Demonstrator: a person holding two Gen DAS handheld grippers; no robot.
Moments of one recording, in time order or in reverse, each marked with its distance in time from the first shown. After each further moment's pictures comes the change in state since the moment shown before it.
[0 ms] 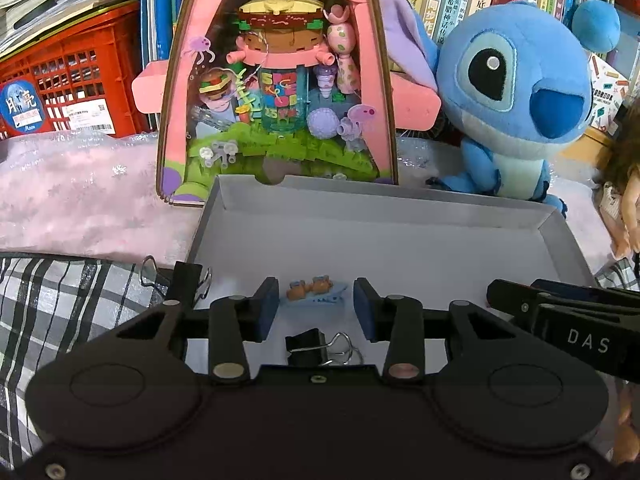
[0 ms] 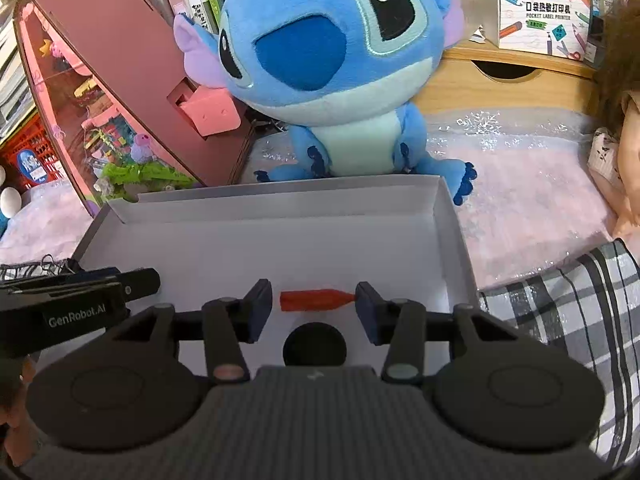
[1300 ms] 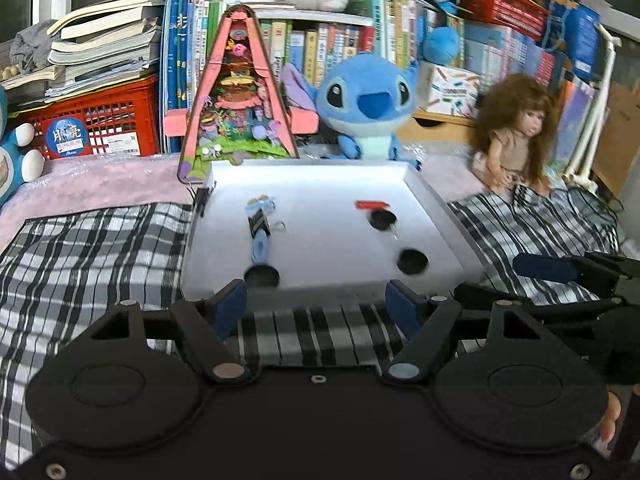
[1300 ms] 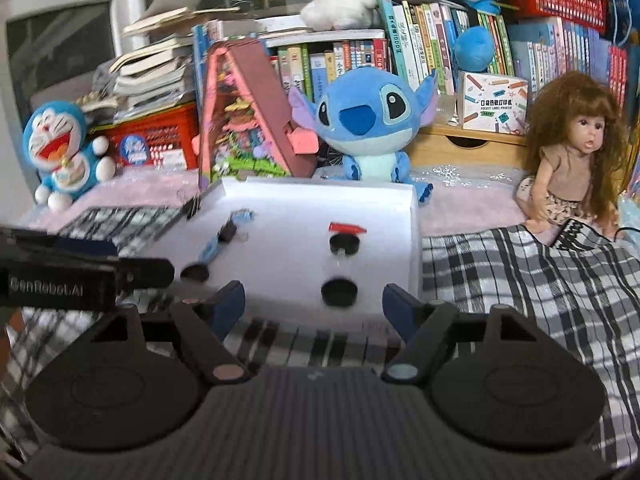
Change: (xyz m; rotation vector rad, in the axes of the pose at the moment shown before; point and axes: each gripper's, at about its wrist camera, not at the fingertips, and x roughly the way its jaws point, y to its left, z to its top) left arm -0.203 -0.020 -0.149 0.132 -0.195 -0.119; right arm -0.182 0.012 -0.139 -0.192 -0.263 0.042
